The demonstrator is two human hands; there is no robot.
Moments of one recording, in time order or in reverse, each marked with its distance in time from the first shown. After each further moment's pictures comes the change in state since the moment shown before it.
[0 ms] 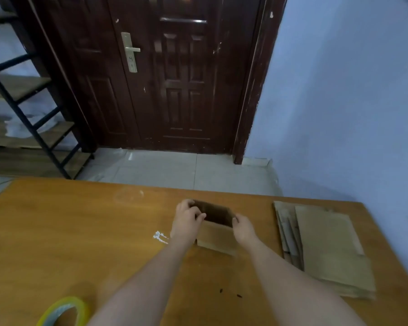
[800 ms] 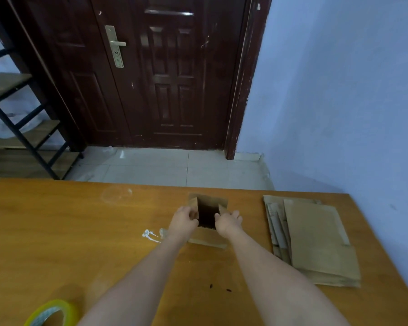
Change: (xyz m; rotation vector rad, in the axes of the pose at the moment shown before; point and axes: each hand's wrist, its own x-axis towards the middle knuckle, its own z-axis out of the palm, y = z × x) left_hand 0.000 0.013 0.019 -0.131 -0.162 -0.113; right_hand 0.018 -0.002 0.011 -0.302 -0.046 0.176
